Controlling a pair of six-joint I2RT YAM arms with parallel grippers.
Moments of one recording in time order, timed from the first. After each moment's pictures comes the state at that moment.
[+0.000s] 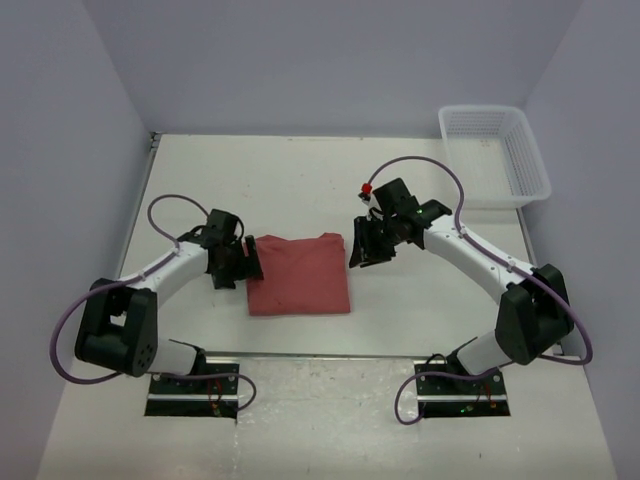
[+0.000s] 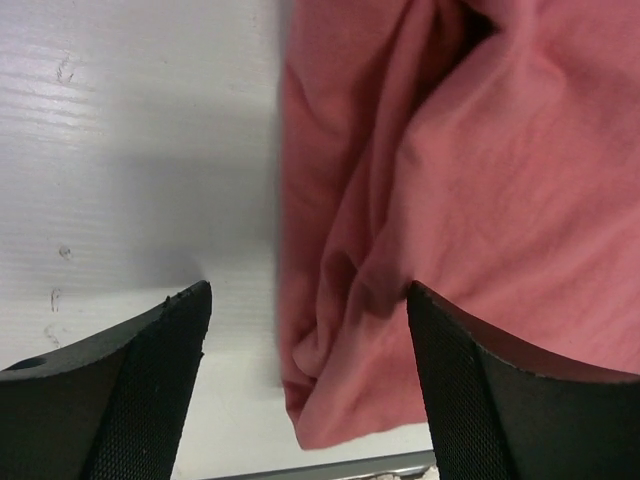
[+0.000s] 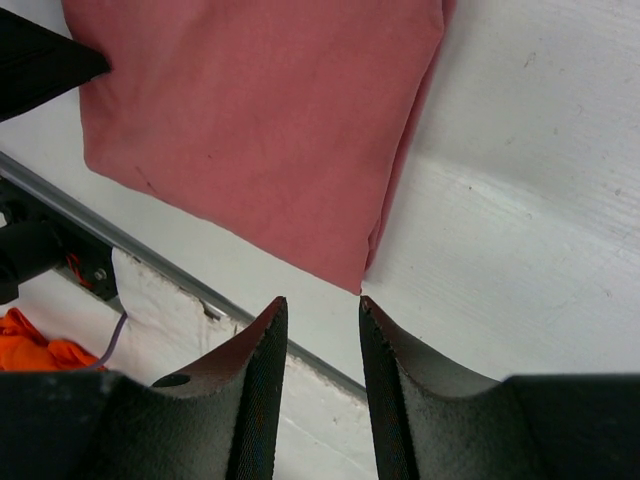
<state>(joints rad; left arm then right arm) -0.27 1.38 0.75 -0.56 0.08 -0.57 0.54 1.50 1.15 -0.73 -0.34 0.44</state>
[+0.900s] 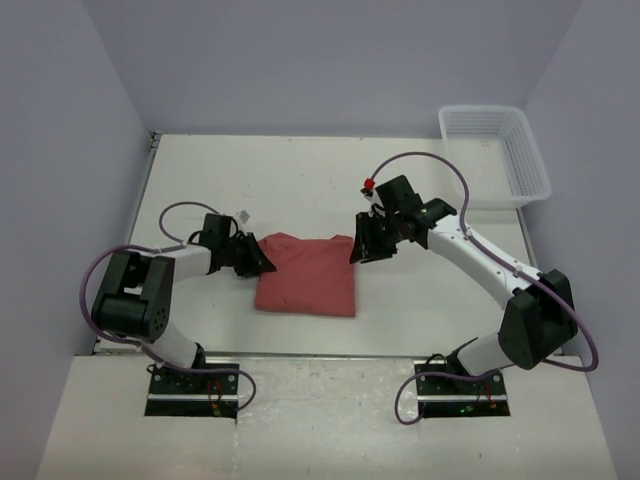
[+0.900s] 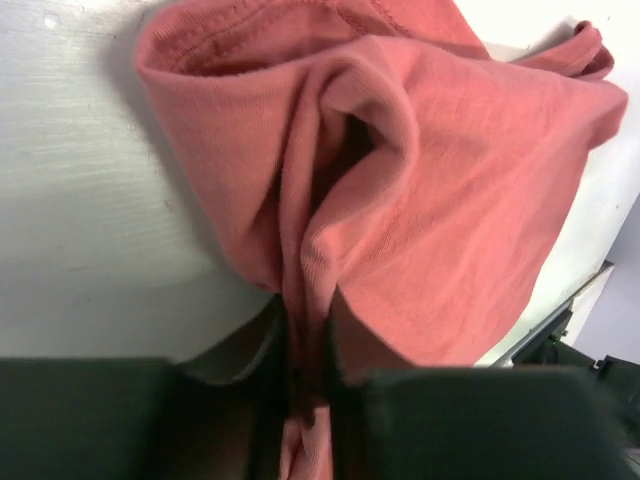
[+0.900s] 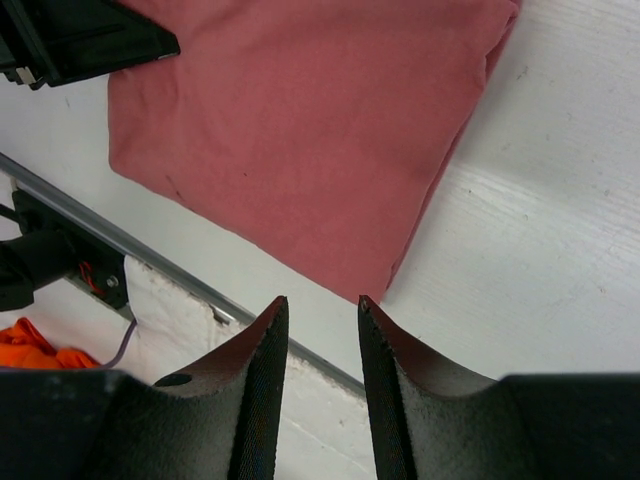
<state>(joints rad) -0.17 1.59 0.63 -0.04 0.51 -0.59 0.54 1.47 1.17 -0.74 -0.32 0.46</state>
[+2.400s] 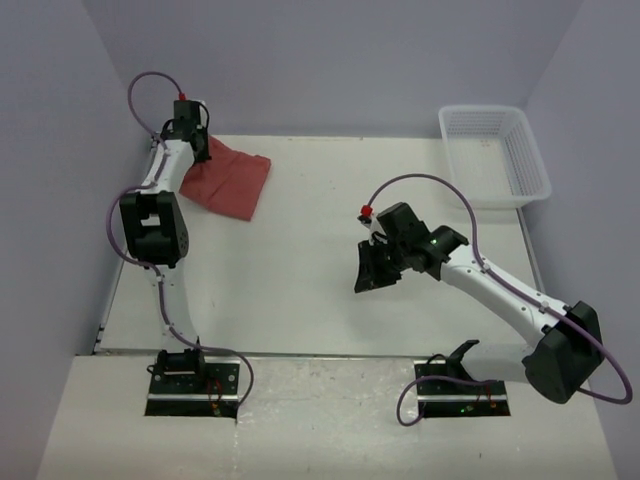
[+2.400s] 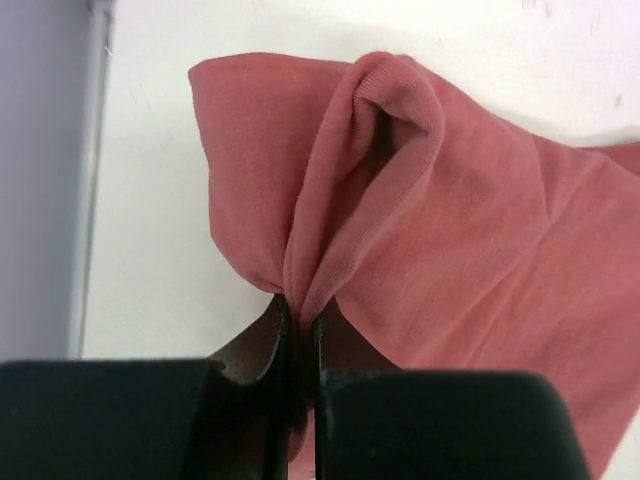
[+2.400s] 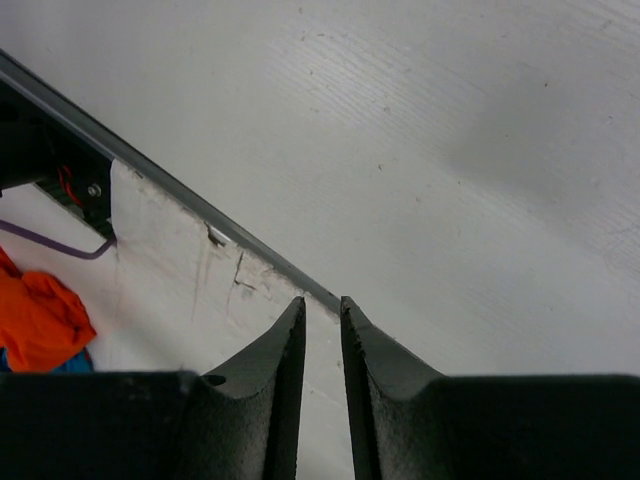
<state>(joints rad) 0.03 2.22 1.94 -0.54 -0.22 0.00 0.66 1.26 1.00 -0.76 -0.34 0.46</state>
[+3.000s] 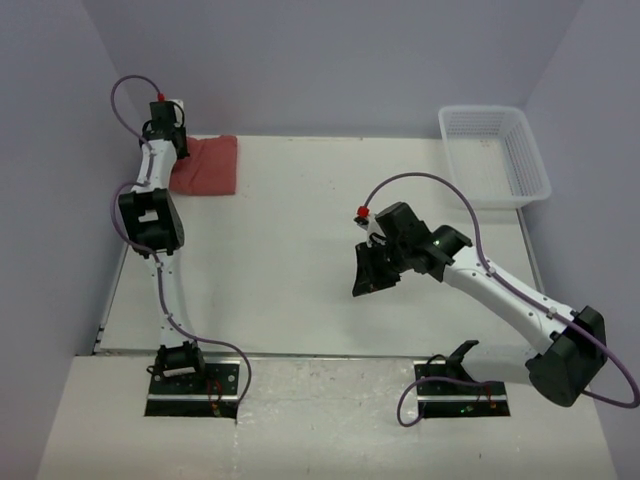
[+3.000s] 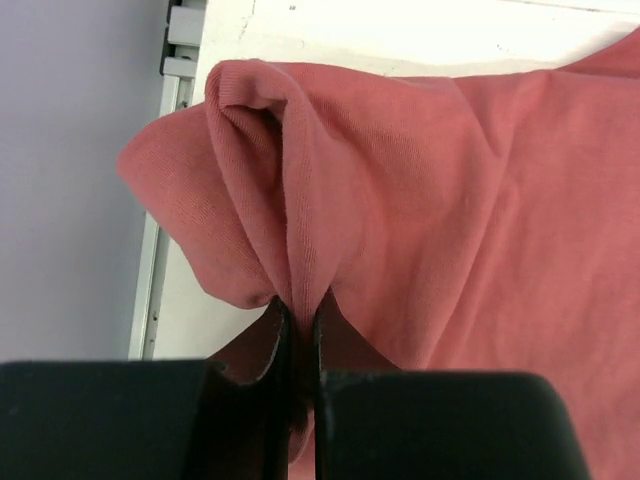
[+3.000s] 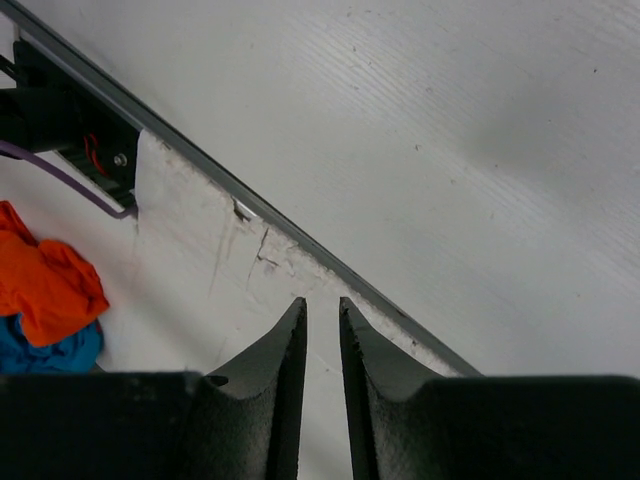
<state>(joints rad) 0.17 2.51 2.33 -0.56 -0.15 0.11 0.70 1.25 1.05 -0.82 -0.37 0.45</state>
